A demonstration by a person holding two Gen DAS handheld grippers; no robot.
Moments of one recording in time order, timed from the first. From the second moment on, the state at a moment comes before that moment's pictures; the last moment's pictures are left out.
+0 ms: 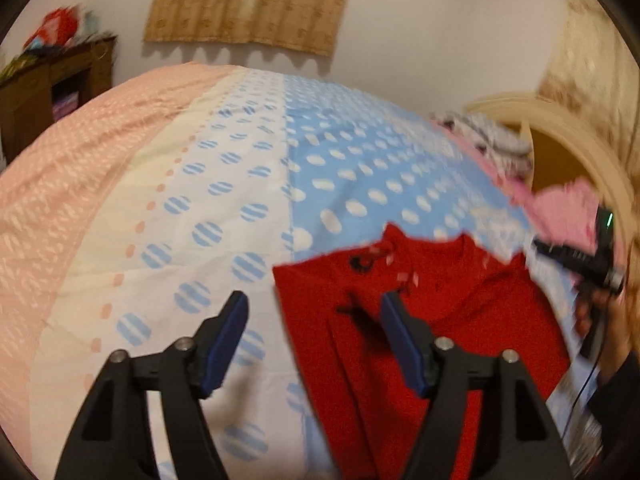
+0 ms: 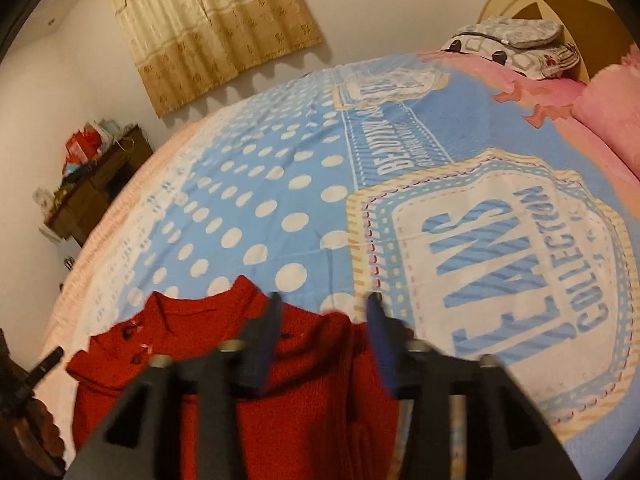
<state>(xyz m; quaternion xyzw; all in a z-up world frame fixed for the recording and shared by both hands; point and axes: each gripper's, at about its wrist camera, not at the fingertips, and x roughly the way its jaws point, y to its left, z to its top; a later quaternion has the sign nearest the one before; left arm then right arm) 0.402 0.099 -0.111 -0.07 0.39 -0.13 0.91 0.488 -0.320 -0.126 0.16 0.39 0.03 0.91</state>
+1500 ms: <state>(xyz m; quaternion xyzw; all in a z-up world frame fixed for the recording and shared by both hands) 0.344 0.072 -0.152 -0.01 0.43 -0.04 0.90 0.346 -0.264 -0.157 0.01 0.44 0.05 0.90</state>
